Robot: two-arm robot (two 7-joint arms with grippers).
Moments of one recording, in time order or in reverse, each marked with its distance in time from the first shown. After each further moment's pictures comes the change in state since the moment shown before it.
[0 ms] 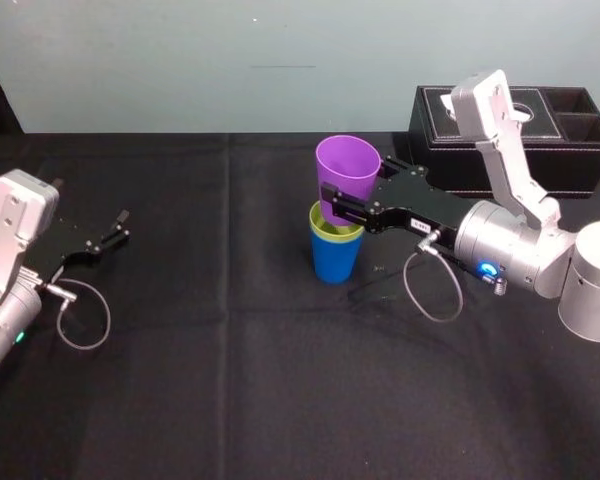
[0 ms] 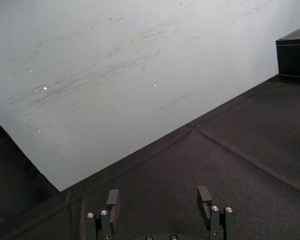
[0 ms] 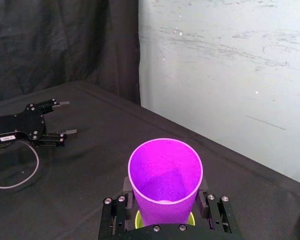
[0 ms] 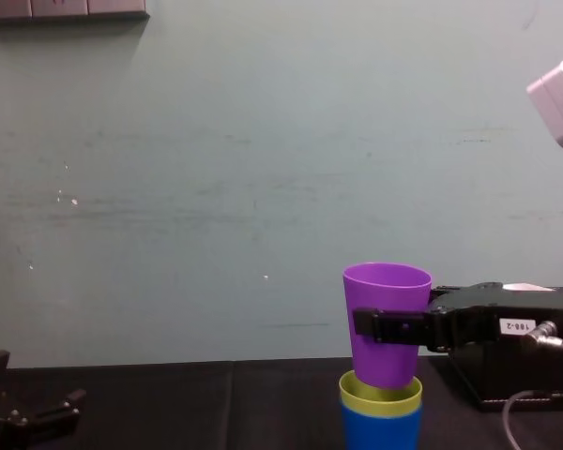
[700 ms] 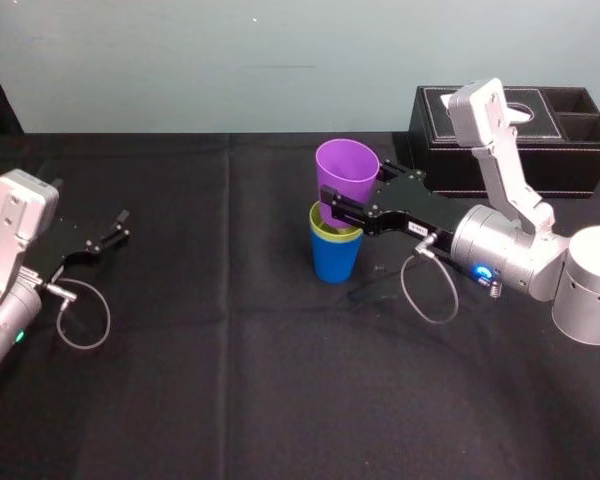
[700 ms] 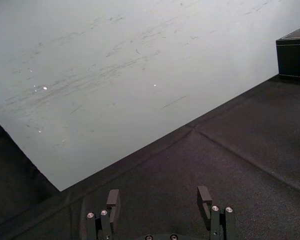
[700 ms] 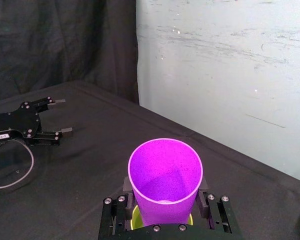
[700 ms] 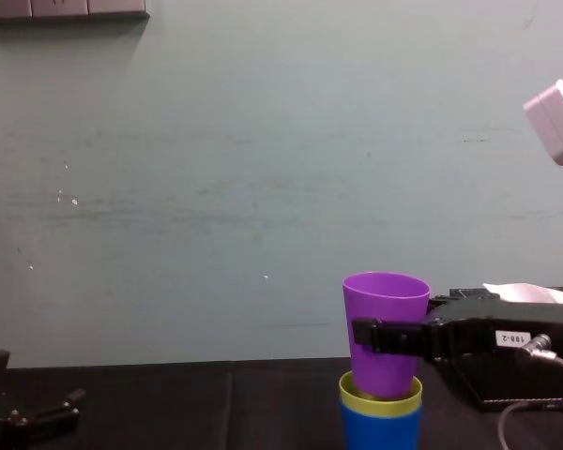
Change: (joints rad) left arm 0.000 0.000 0.000 0.000 0.000 0.000 0.000; right arm 0.009 -0.014 -0.008 0.046 -0.005 -0.034 0.002
